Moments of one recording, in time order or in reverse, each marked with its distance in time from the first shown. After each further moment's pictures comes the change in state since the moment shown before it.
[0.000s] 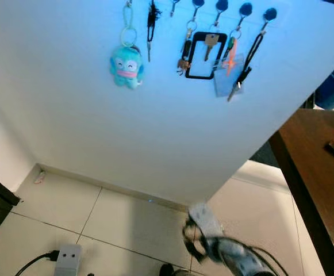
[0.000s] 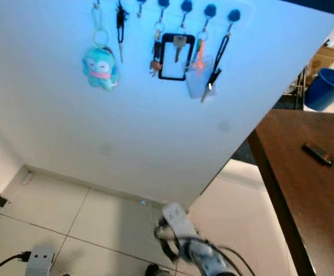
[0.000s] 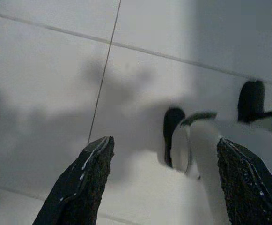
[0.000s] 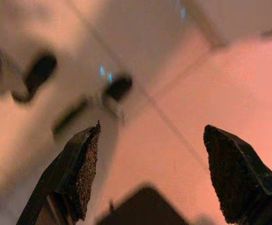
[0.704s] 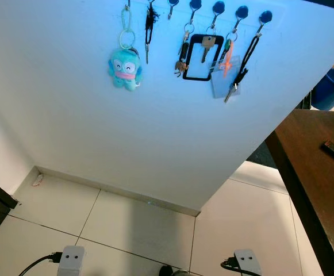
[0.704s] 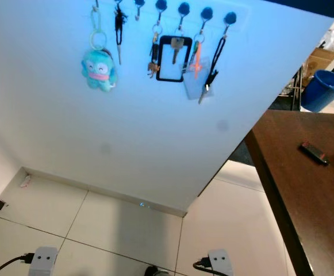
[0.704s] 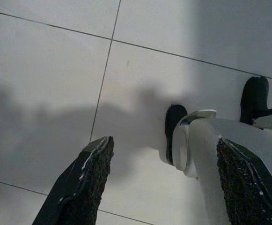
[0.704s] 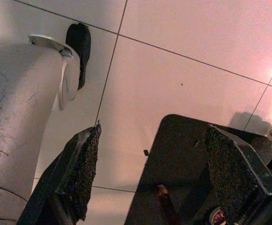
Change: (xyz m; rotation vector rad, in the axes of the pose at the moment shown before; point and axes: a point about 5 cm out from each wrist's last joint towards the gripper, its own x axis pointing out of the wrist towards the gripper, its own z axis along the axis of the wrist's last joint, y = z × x) left arm 0.002 -0.010 0.001 0.010 0.031 -0.011; right arm -0.021 -0.008 -0.087 0.519 0.188 -0.258
